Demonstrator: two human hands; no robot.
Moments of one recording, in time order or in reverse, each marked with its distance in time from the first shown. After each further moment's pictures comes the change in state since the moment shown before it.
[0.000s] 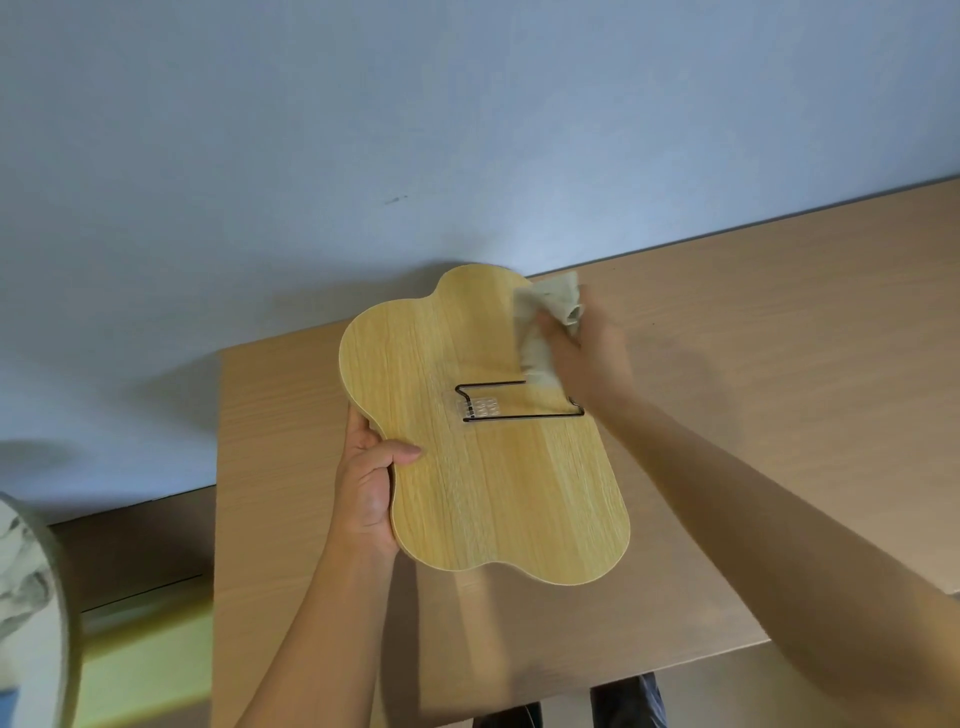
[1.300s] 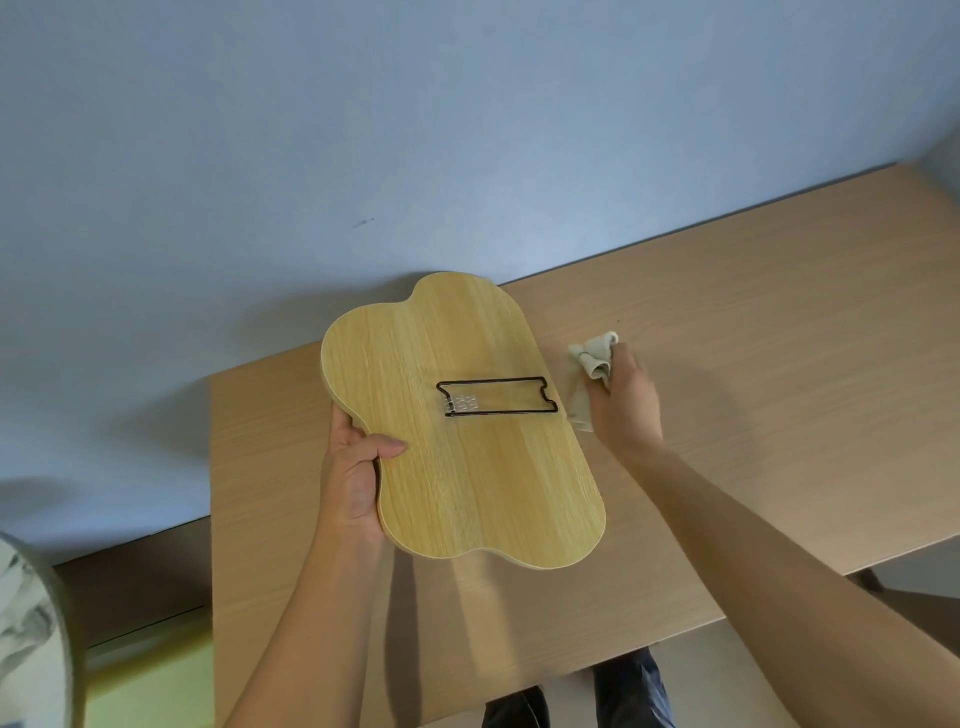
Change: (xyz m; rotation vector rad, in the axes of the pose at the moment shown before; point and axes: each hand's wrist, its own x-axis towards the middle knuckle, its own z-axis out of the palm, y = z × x) left_hand -0.006 0.012 0.018 0.036 -0.028 0.041; right_hand -0.052 0.058 -0.042 -0.256 0.150 0.111
